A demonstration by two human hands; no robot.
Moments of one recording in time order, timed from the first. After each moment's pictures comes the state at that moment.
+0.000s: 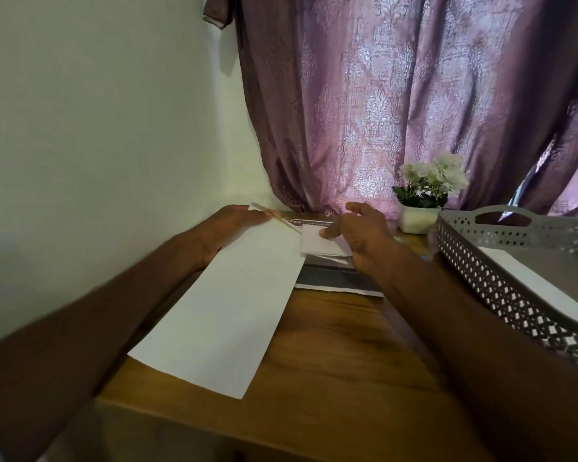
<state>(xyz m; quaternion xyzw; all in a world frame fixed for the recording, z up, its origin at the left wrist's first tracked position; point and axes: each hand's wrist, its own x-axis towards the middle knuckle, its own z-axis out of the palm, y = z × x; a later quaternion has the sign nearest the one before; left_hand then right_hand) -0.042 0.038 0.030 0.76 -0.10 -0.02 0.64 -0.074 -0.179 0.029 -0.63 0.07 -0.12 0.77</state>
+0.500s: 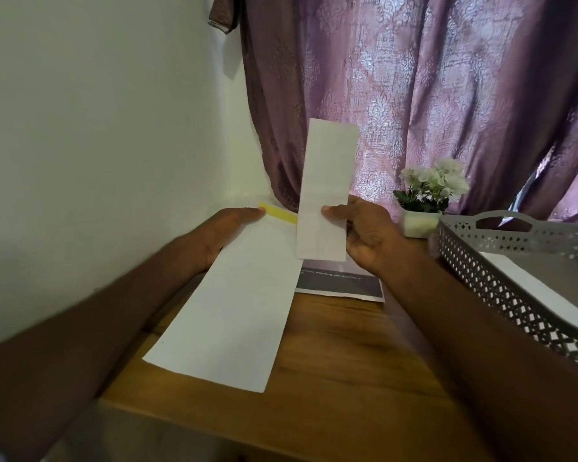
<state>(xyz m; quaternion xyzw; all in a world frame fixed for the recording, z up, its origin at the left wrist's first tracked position) -0.034 0.048 0.022 0.68 -0.05 -0.09 0.72 -0.071 -0.184 0.038 -0.51 -0.01 -0.05 0.86</state>
